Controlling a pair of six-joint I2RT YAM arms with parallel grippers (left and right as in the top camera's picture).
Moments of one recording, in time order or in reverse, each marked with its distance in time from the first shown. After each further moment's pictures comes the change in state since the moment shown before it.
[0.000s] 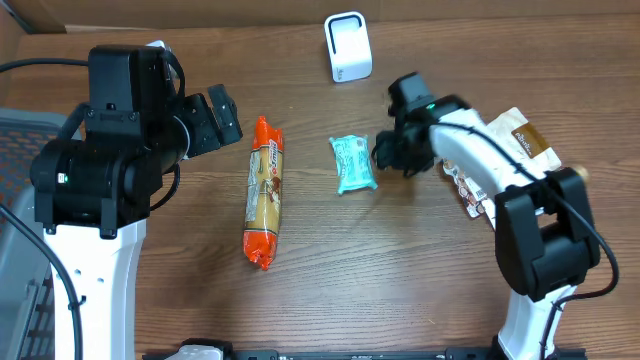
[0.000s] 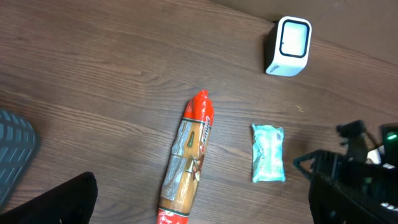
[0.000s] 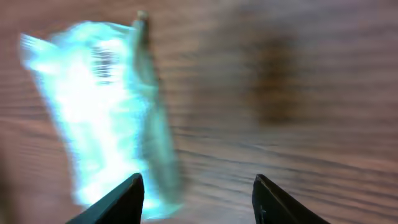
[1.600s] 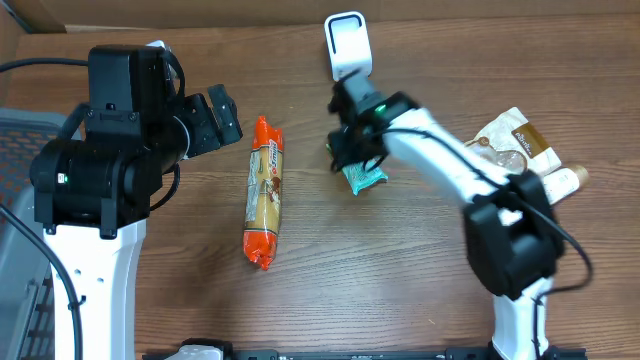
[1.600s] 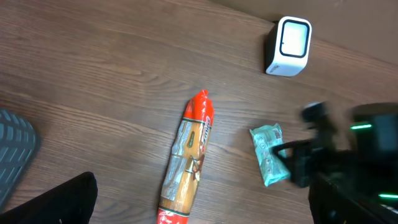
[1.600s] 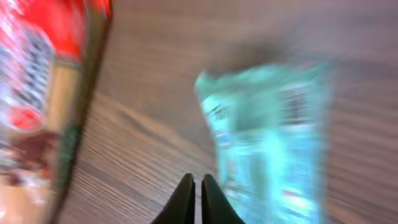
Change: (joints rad) left arm 0.000 0.000 0.000 0.000 0.000 0.000; right arm 0.161 0.060 0.188 0.003 0.013 -0.150
